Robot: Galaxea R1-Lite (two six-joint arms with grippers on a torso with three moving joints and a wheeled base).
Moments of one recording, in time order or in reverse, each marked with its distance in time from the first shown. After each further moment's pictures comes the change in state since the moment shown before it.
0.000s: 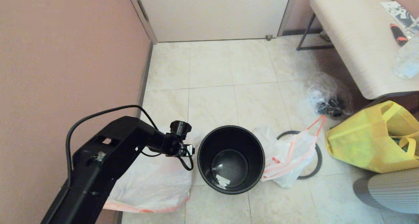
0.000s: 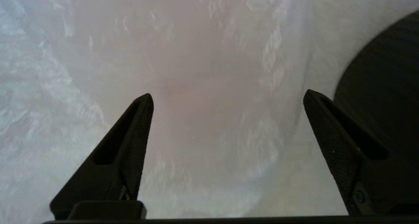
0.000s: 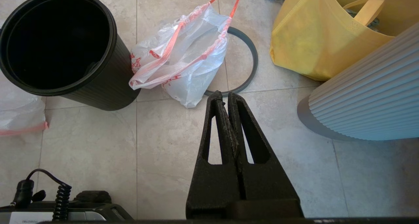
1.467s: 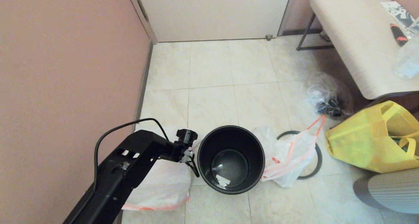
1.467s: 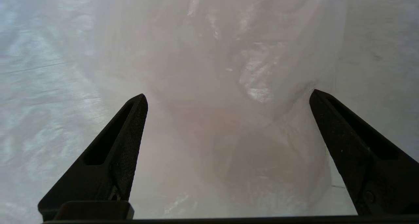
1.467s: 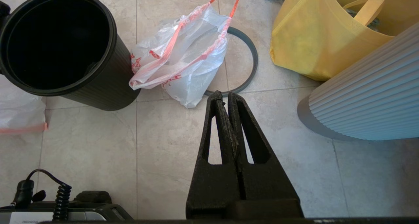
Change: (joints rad) left arm -0.016 0.187 -0.186 -0.009 0.262 0.136; right arm 0.000 0.000 0.000 0.000 0.000 0.000
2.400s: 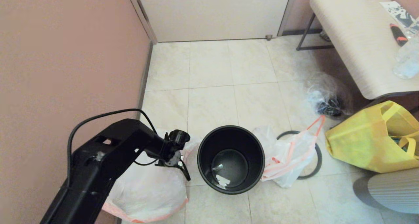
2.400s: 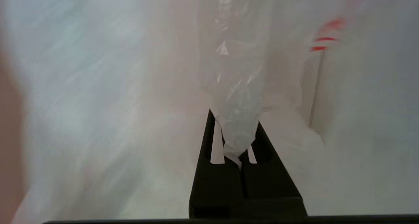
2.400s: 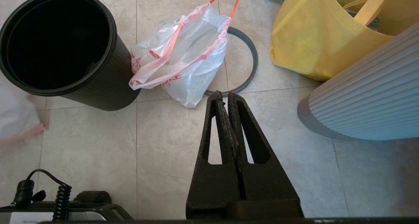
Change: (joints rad) left arm 0.023 -0.220 0.334 0.093 0.006 -0.145; right arm 0.000 0.000 0.000 0.000 0.000 0.000
